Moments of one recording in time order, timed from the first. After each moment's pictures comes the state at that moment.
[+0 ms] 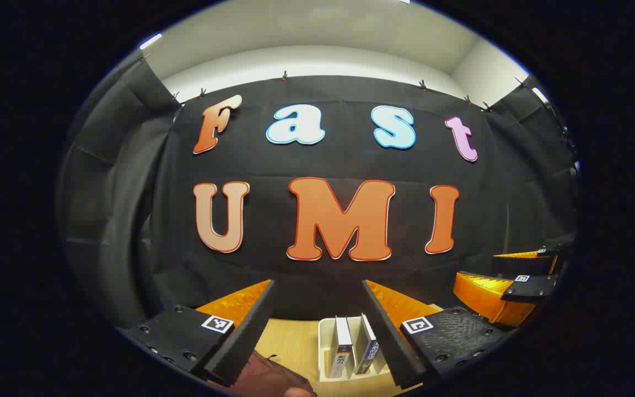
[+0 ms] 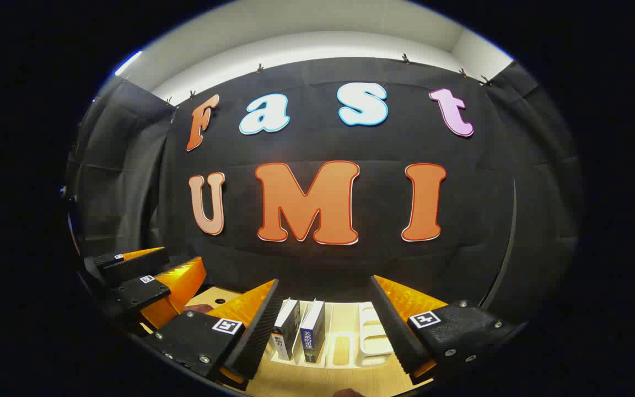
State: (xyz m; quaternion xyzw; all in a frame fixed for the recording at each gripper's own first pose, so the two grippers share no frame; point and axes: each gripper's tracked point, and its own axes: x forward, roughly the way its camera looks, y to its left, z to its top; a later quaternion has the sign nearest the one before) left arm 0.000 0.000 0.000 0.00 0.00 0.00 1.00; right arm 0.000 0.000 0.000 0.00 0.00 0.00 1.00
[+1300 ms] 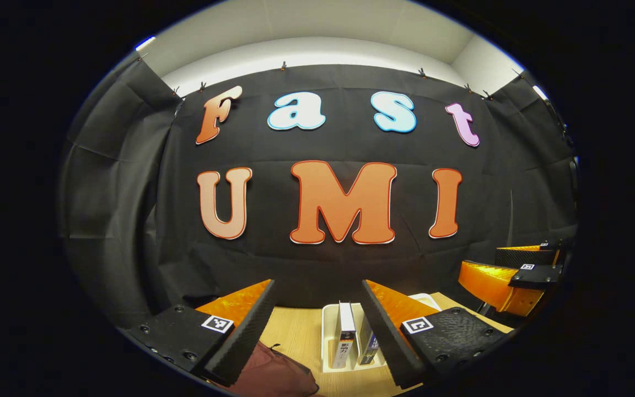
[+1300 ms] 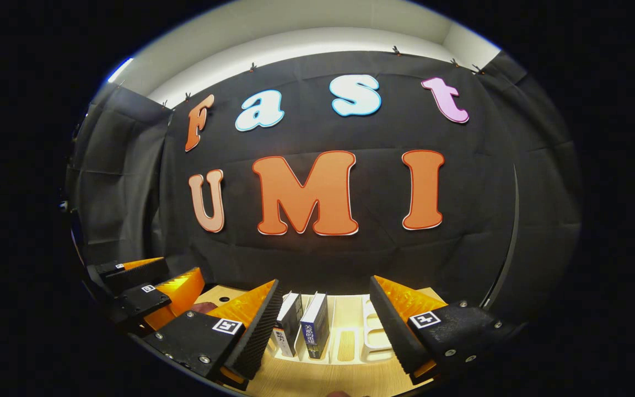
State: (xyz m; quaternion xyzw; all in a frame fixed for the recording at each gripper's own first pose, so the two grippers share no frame) left arm -0.012 0.004 -0.017 0.02 0.04 0.01 1.00; right arm -0.001 -0.008 -0.022 0.03 0.02 0.00 1.00
